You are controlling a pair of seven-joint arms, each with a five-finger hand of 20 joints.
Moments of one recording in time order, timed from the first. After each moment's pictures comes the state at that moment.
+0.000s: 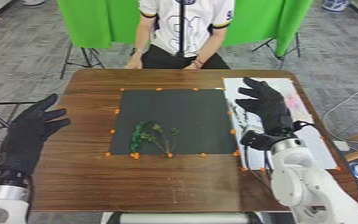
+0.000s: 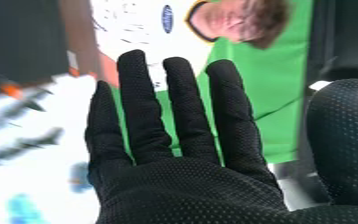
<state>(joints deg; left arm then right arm) 142.6 -42.8 -106.2 -130.8 41.0 23.7 20.0 -102.8 -58.6 78.0 -116.1 -53.9 21.1 -0.5</state>
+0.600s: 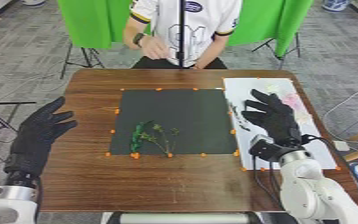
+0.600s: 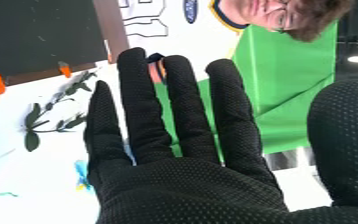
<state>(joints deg) 140.4 -43.5 -103.0 -130.5 41.6 24.2 19.4 -108.8 -58.8 82.5 -116.8 -51.6 19.1 -1.5</state>
